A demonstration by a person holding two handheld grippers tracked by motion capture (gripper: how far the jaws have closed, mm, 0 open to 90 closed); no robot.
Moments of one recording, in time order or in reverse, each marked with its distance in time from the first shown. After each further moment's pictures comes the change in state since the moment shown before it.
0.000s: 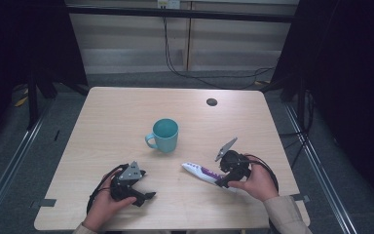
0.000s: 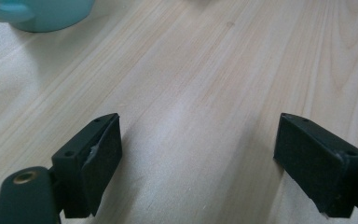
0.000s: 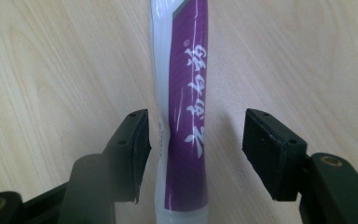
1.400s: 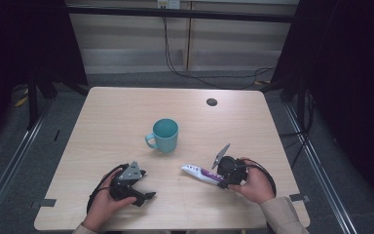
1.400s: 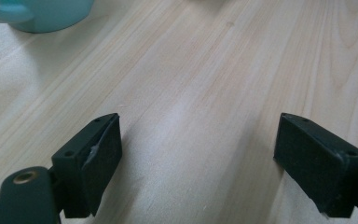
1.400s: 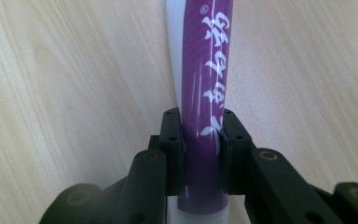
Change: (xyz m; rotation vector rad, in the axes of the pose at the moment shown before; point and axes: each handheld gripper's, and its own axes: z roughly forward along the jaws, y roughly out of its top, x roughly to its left) left arm 0.001 0.000 0.000 0.004 -0.003 0.004; right arm 0.011 -0.001 0.007 0.096 -0.009 -0.063
